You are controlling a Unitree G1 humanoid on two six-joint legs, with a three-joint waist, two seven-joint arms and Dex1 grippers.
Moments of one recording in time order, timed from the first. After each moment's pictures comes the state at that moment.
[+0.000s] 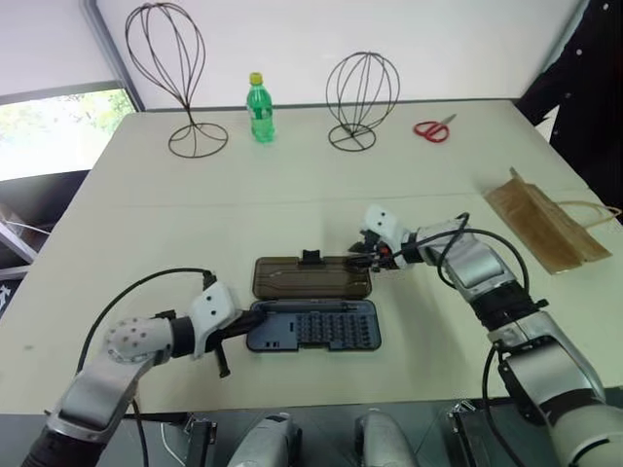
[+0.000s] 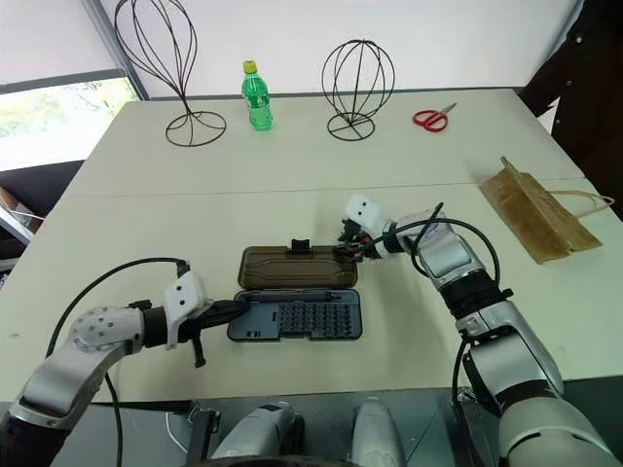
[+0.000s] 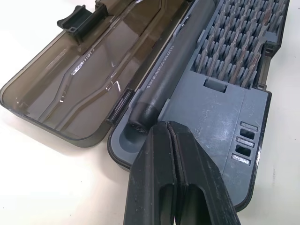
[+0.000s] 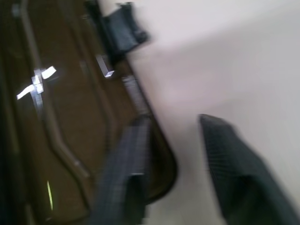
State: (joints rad) left arm 0.06 0.70 -0.07 -0.38 -0.26 0.34 -0.88; right arm -0.78 -0.54 0.38 0.41 0.08 0.43 1.01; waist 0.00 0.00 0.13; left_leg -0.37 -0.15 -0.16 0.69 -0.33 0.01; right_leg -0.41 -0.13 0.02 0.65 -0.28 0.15
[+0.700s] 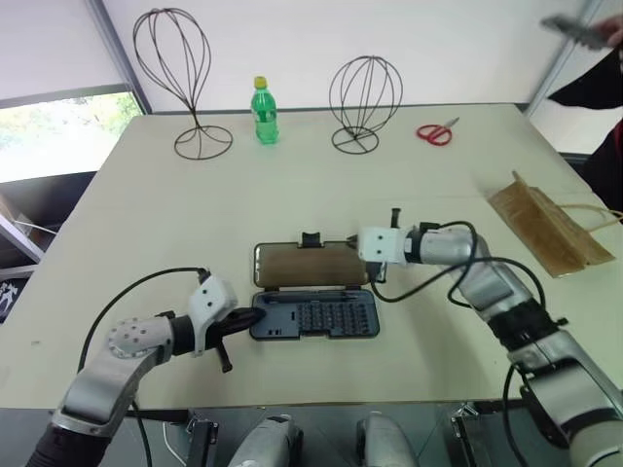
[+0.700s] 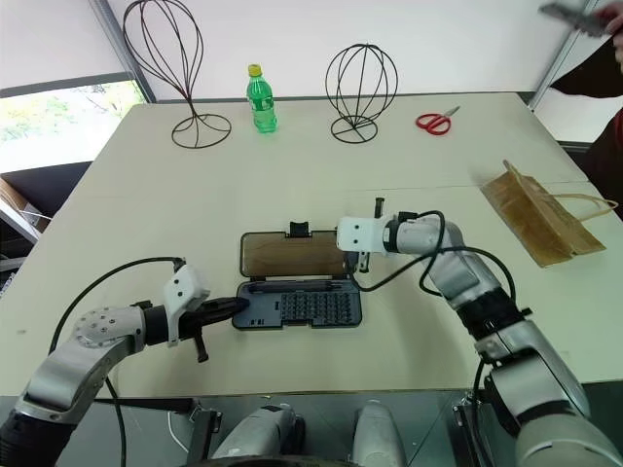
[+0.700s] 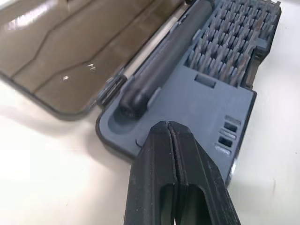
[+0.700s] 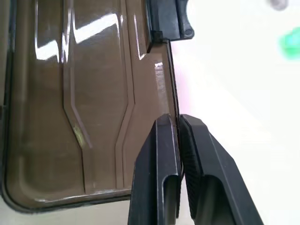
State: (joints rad) left arm 0.02 0.67 -0.05 -0.33 -0.34 0.41 -0.87; right arm -0.60 -0.65 0.36 0.15 -0.23 -0.07 0.77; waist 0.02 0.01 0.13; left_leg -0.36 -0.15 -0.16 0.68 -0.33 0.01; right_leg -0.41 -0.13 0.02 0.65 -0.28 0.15
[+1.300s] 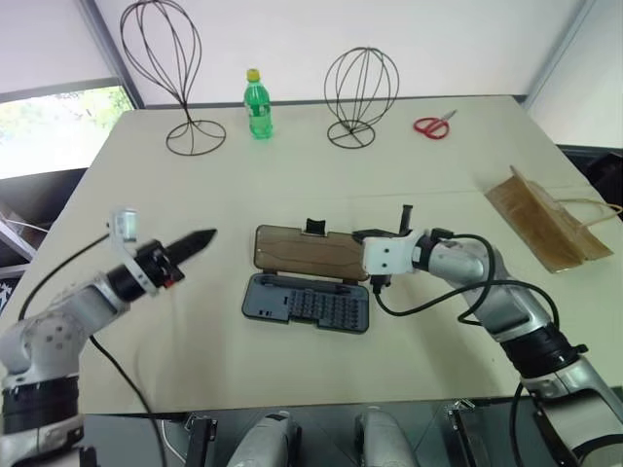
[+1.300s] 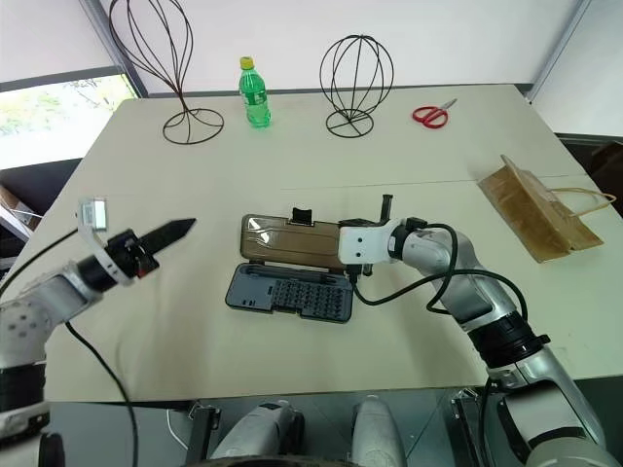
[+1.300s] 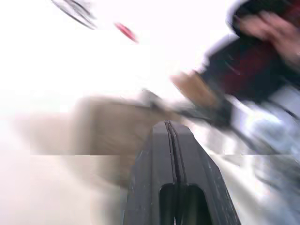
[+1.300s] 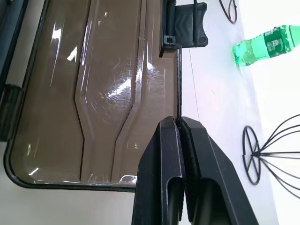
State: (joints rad) left arm -0.29 0.62 0.39 0.04 -0.94 0.76 -0.64; right arm -0.51 -0.67 0.31 0.00 -0.37 -0.12 0.69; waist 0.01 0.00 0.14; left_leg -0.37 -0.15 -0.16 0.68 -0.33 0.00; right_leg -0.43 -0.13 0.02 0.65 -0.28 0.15
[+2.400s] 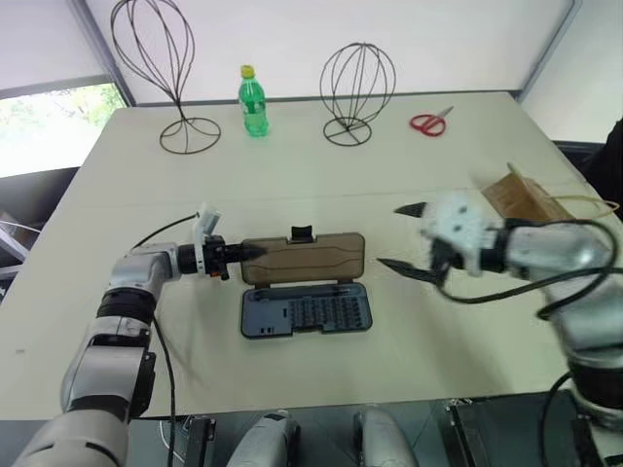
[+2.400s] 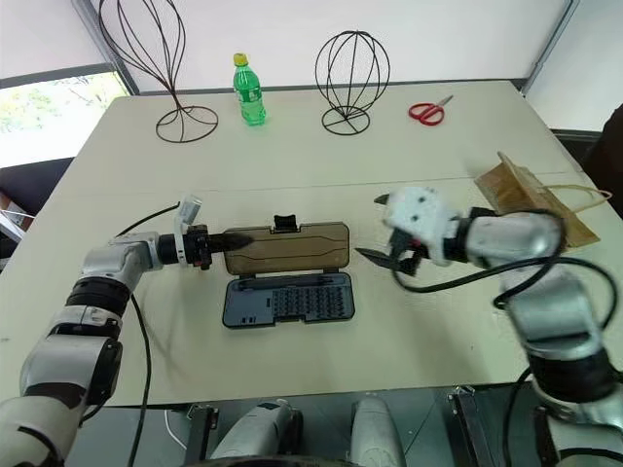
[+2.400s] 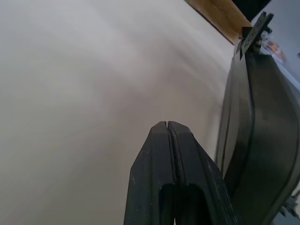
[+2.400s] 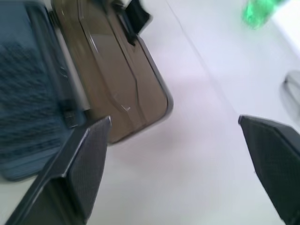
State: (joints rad) left arm -0.75 0.52 -0.01 0.77 -0.38 0.46 -1.35; right arm -0.42 -0.79 -0.12 -0.58 0.23 0.85 1.04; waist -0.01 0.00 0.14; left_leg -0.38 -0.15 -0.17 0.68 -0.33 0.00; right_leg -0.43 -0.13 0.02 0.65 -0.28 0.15
